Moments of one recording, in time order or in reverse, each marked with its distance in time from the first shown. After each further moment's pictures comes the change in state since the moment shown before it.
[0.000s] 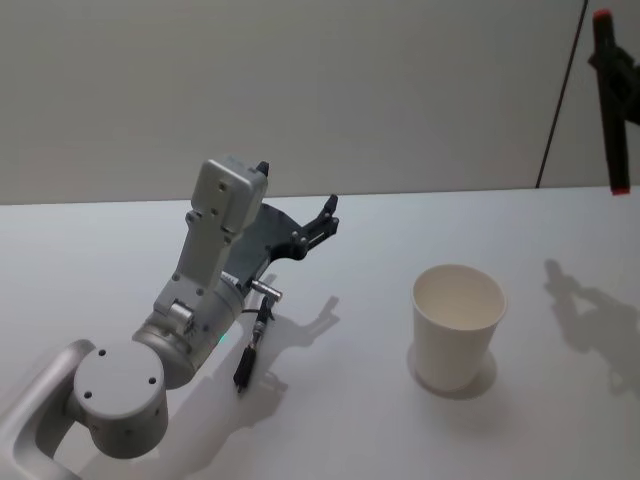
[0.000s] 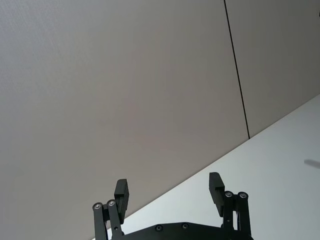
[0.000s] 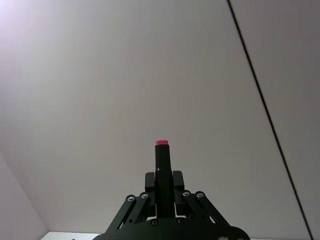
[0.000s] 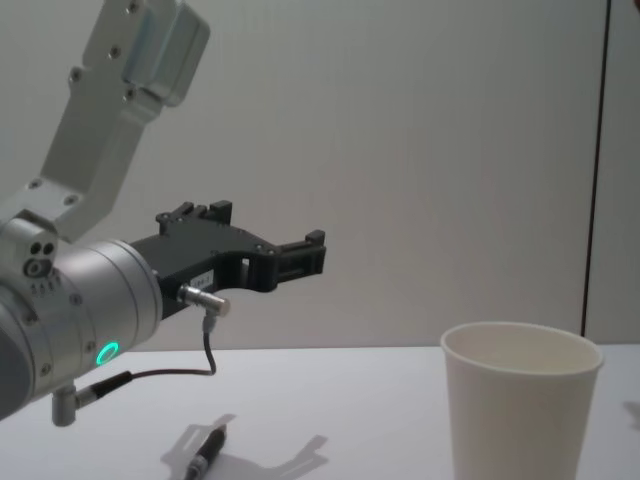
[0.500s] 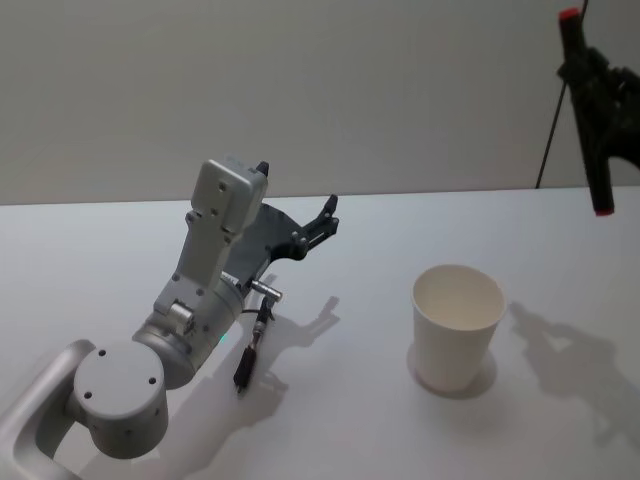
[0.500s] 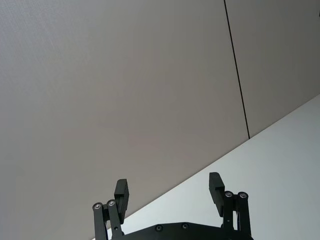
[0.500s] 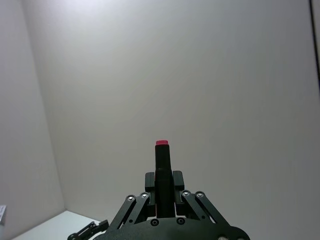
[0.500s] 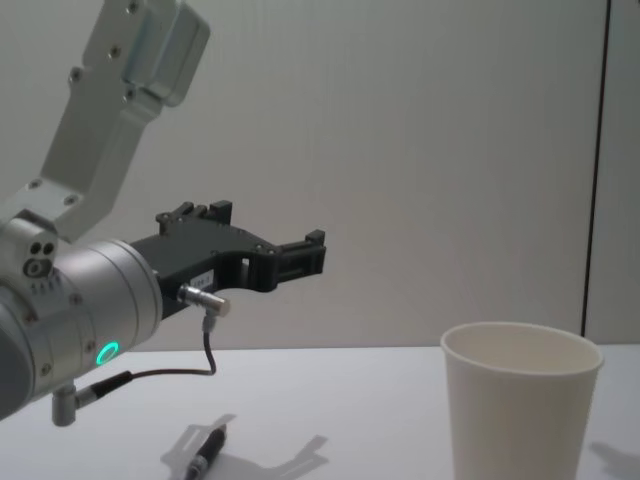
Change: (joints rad) left arm 0.000 0.000 0.000 0.000 0.000 0.000 0.000; right arm -0.092 0.032 -0.033 -0.074 -0.145 -0.186 0.202
